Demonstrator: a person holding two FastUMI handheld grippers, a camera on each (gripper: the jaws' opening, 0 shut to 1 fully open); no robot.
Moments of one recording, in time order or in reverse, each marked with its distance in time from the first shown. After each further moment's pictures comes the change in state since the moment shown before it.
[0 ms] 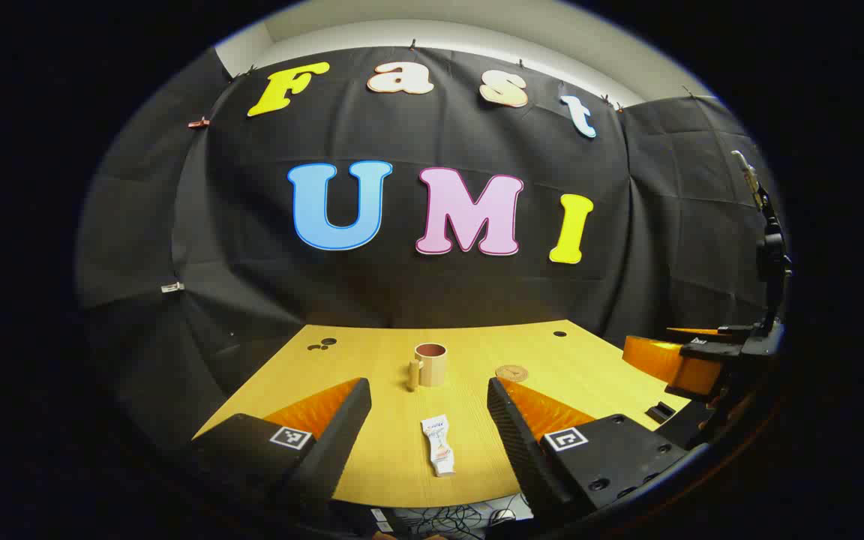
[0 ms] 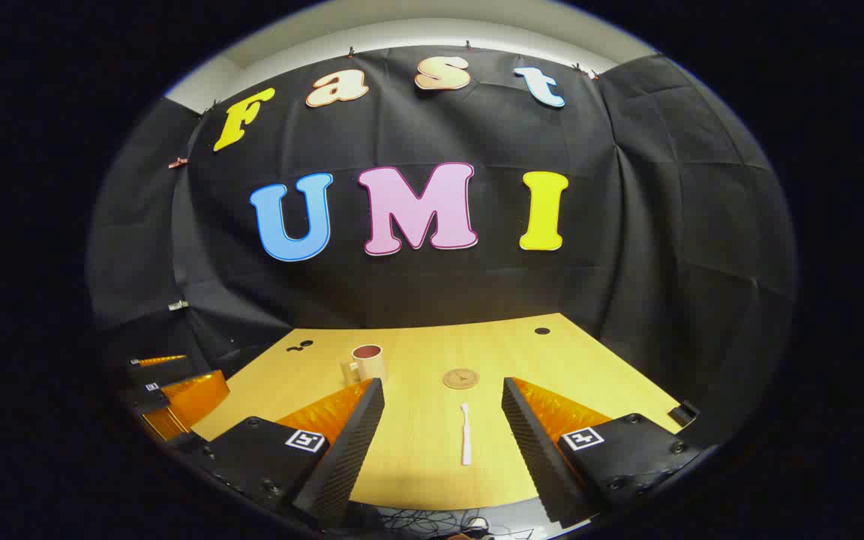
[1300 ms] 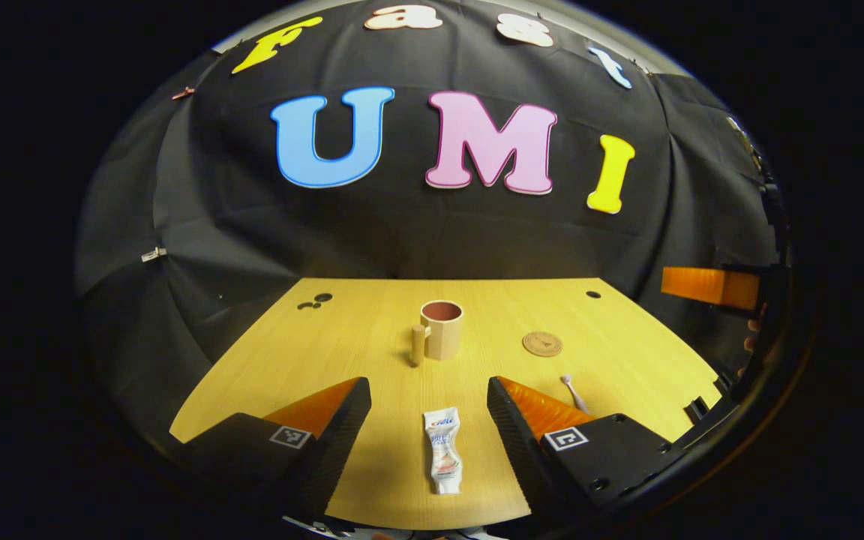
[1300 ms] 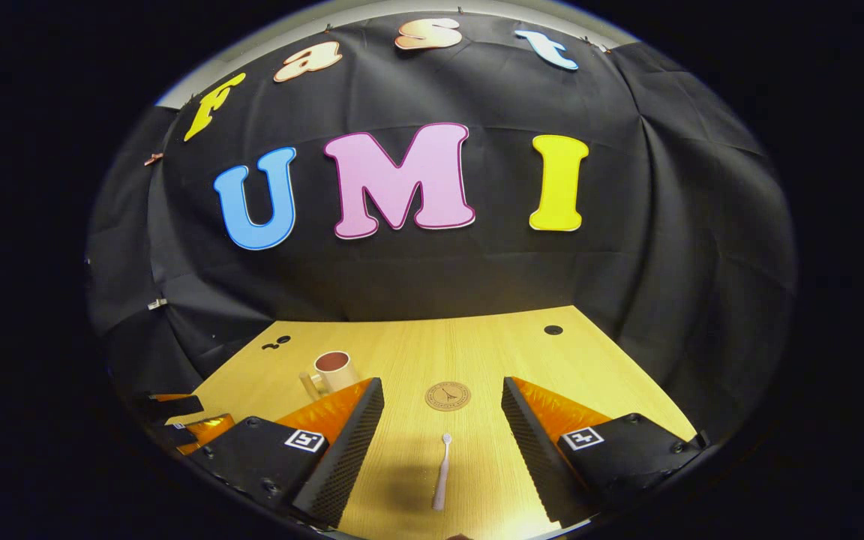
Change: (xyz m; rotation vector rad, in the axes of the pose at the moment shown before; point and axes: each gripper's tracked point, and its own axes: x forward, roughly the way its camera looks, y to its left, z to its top) left arm 0.131 0.004 -0.073 -0.012 0.258 0.084; right arm 0.154 -0.039 0.000 0.006 0.117 0.058
